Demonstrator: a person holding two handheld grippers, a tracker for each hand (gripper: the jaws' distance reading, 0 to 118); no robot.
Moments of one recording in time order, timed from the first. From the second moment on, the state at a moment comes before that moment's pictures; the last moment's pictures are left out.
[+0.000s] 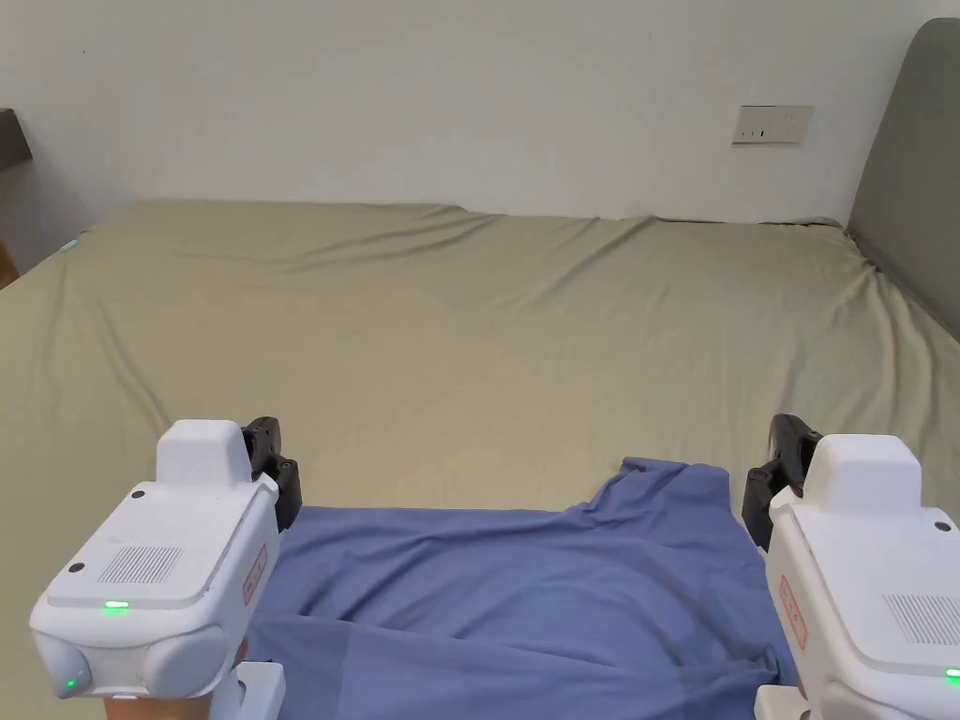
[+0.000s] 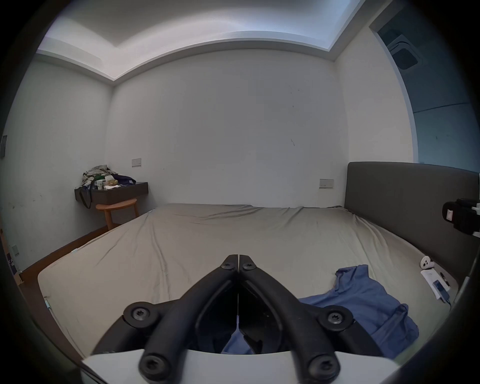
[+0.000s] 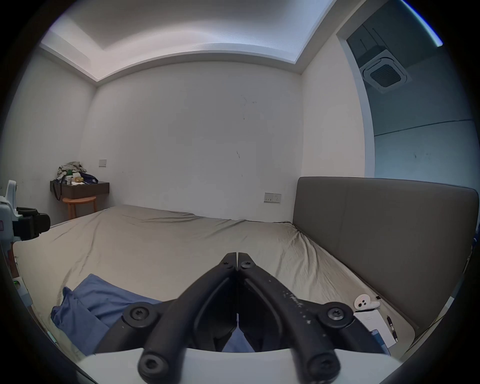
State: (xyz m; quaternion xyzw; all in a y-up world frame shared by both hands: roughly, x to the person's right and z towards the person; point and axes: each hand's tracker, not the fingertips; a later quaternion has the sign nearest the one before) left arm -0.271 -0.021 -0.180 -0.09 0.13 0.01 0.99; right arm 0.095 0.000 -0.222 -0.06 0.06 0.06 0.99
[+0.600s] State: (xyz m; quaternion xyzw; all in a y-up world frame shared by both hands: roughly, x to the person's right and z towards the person) left arm -0.408 -0.086 -0.379 -0.38 0.08 0.09 0.92; right arm 0.087 -0.017 -0.307 -0.10 0.06 0.07 0.99
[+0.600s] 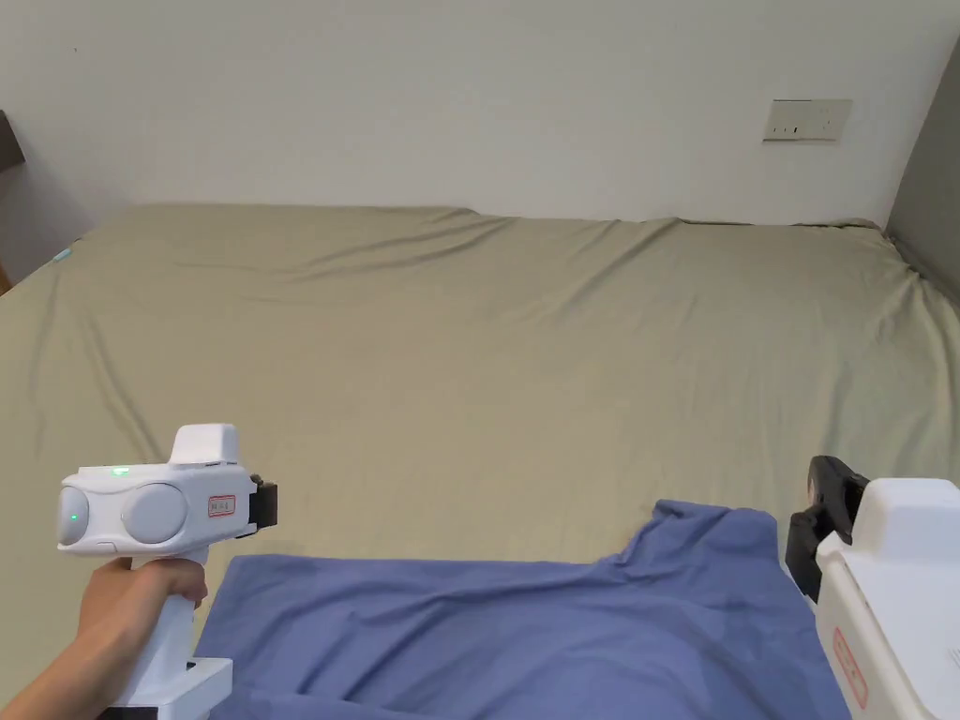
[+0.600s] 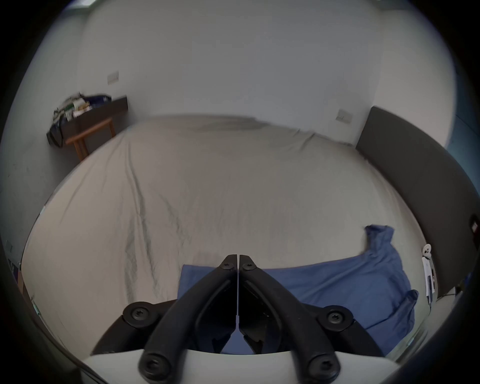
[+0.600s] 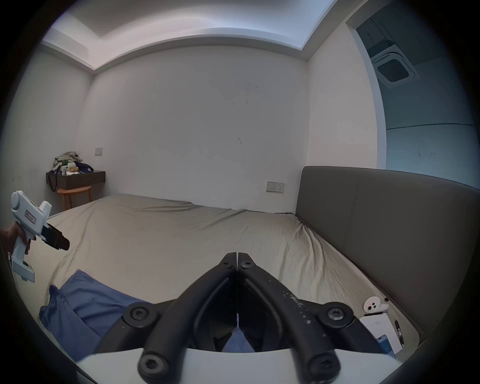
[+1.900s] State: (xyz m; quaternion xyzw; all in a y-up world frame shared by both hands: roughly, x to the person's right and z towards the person) left arm -0.423 -0.125 -0.364 -0.39 0.08 0.10 0.91; right arm 0.123 -0.221 -0.540 -0.45 0.02 0.06 0.89
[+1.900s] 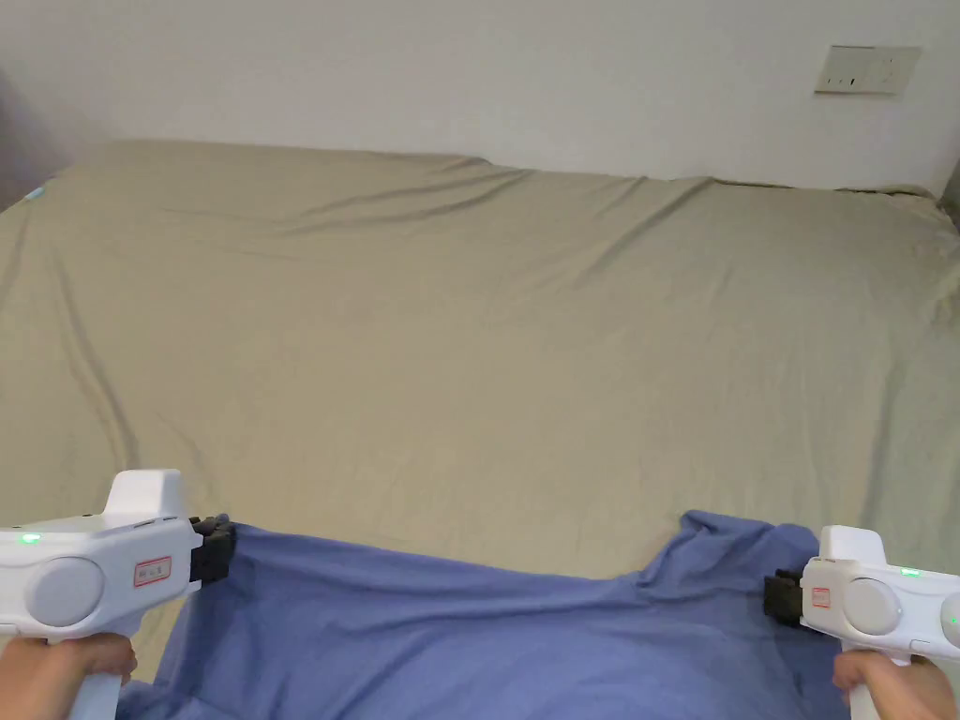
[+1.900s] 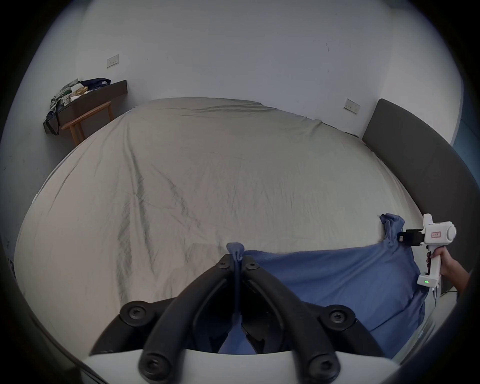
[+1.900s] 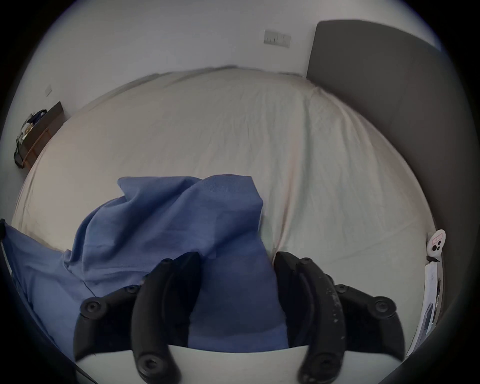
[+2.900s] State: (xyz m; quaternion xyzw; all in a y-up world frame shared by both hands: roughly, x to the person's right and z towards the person) left arm -0.414 -0.189 -0.159 -0.45 0.13 0.16 0.87; right arm 0.222 -0.174 -0.238 -0.44 0.08 -0.06 0.89
